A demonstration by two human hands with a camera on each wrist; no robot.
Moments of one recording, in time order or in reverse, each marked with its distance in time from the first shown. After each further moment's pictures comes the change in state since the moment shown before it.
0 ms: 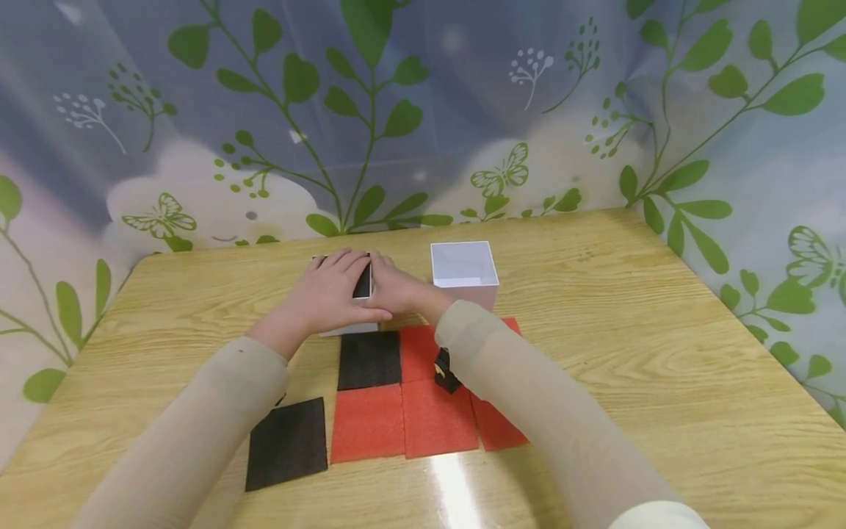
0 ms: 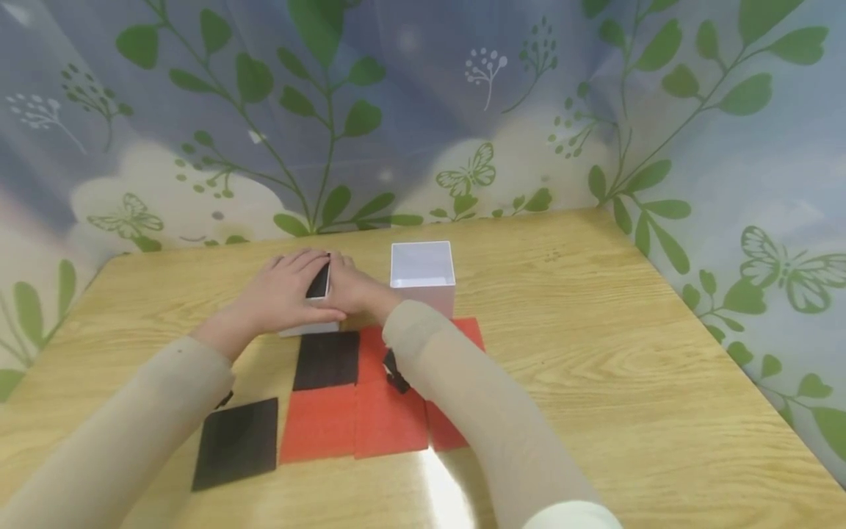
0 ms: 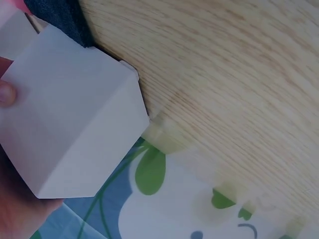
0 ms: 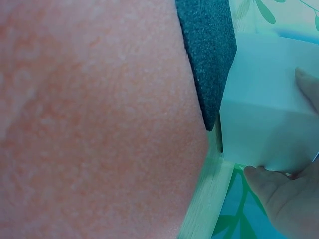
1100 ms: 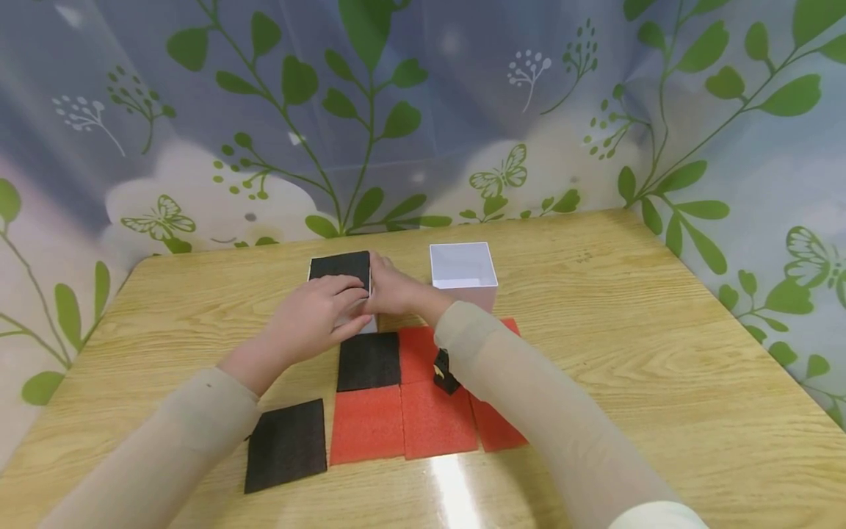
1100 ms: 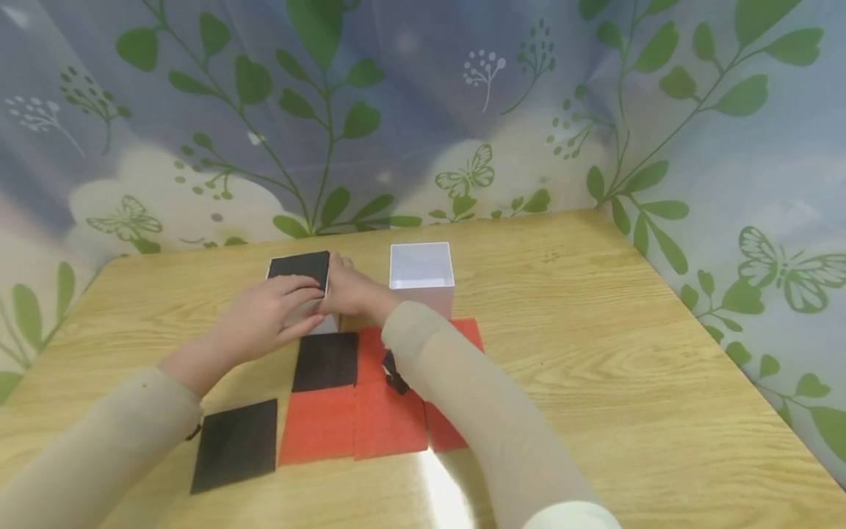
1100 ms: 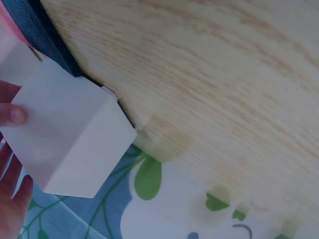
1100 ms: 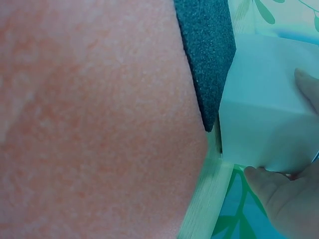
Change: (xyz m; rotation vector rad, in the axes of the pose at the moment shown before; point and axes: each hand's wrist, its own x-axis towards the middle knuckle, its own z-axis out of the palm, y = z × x) left_hand -0.035 0.003 0.007 0.004 0.358 0.316; right_hand -0.003 0.000 0.001 0.102 -0.009 0.046
